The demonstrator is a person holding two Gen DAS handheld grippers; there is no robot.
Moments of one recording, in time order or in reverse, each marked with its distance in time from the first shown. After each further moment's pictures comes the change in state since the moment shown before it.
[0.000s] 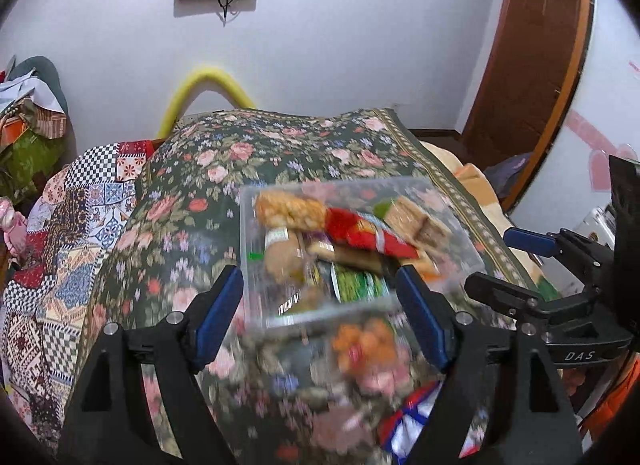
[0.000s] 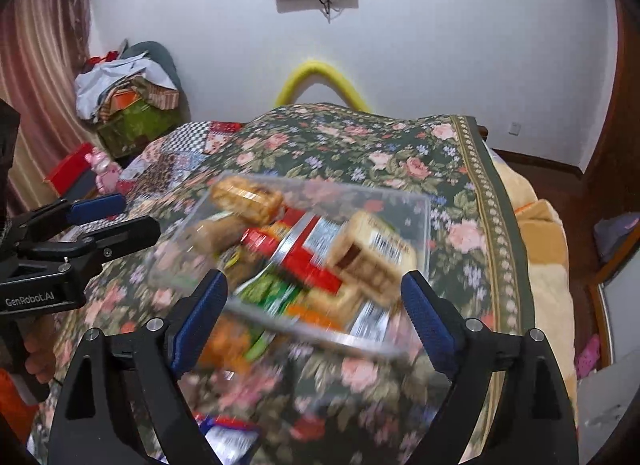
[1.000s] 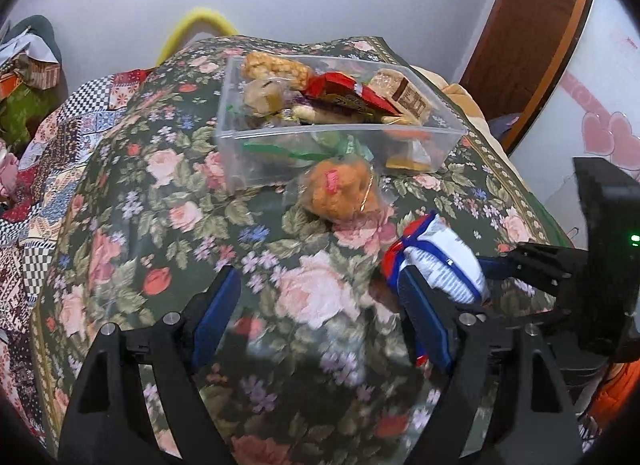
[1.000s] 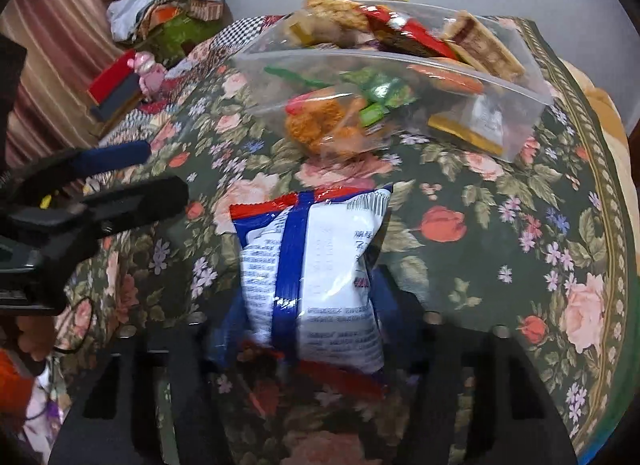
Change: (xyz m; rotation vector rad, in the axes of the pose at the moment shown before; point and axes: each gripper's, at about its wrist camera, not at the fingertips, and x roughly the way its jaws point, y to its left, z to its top) left arm 0.006 -0.019 -0.105 -0.026 0.169 -0.035; right arm 0.027 0.039 -0.111 -0.025 0.255 0.129
